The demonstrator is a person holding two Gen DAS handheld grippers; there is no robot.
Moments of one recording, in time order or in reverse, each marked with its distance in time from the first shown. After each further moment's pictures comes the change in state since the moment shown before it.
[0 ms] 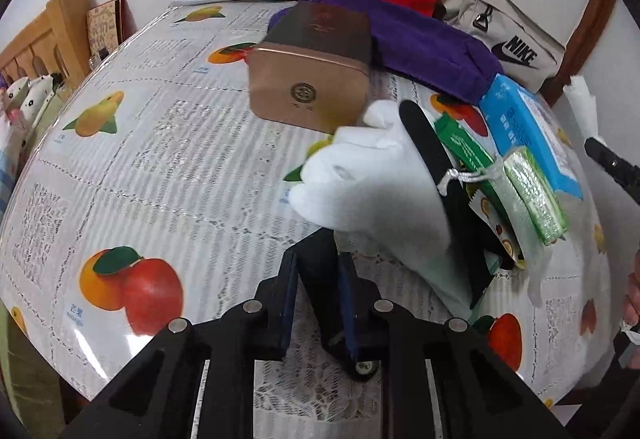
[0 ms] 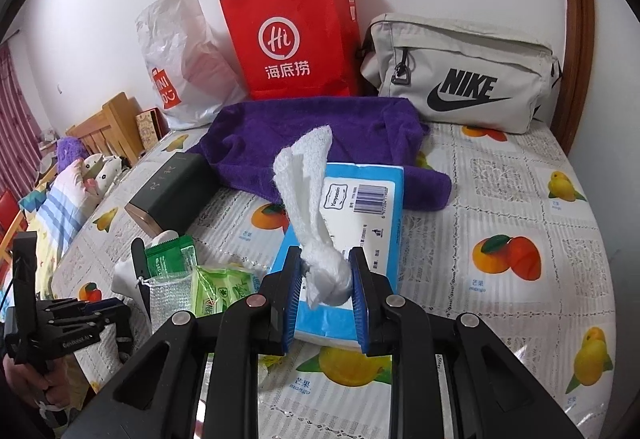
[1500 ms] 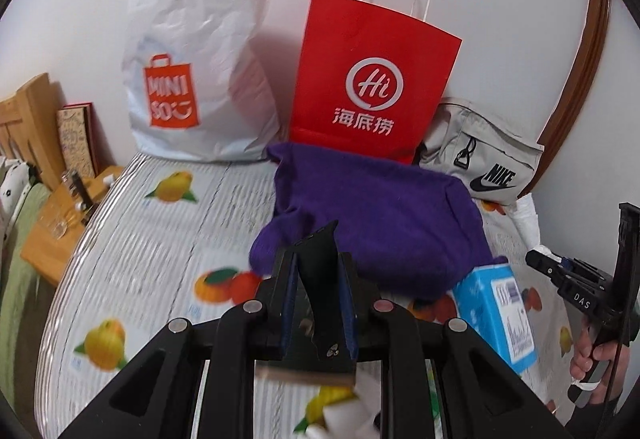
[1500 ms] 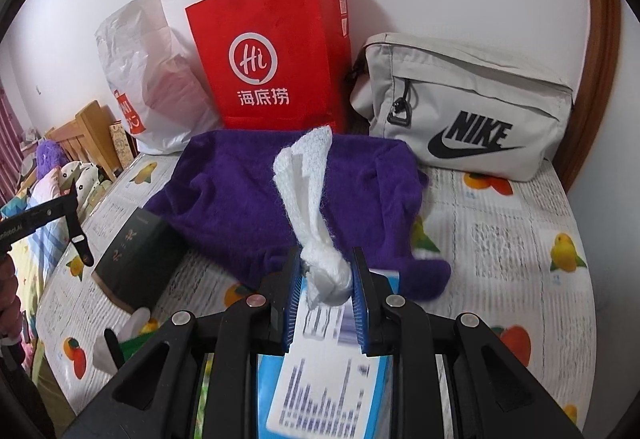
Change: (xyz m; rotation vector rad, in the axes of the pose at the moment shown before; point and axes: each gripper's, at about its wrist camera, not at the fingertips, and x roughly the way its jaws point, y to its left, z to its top) left arm -0.037 -0.001 0.182 0.063 -0.266 -0.096; right arm 0.052 -0.003 0.093 -0.008 0.030 -0.063
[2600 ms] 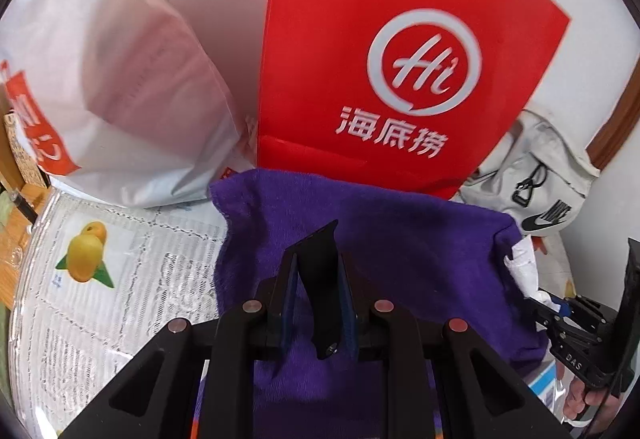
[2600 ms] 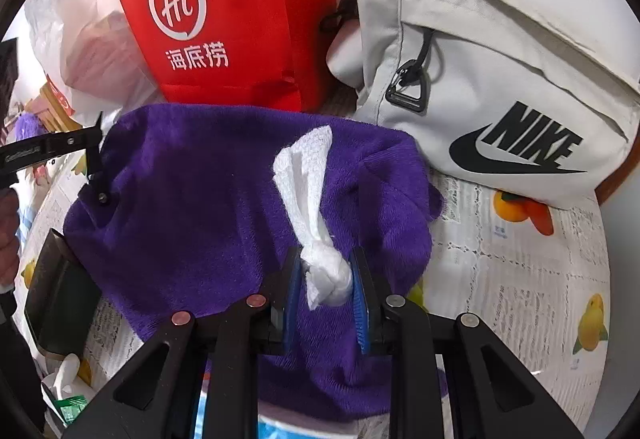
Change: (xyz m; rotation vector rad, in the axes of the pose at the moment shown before) left arm 0.172 -0.011 0.086 -0.025 0.161 0.000; right arm 0.132 -0.039 0.054 -0.048 0.194 -0.024
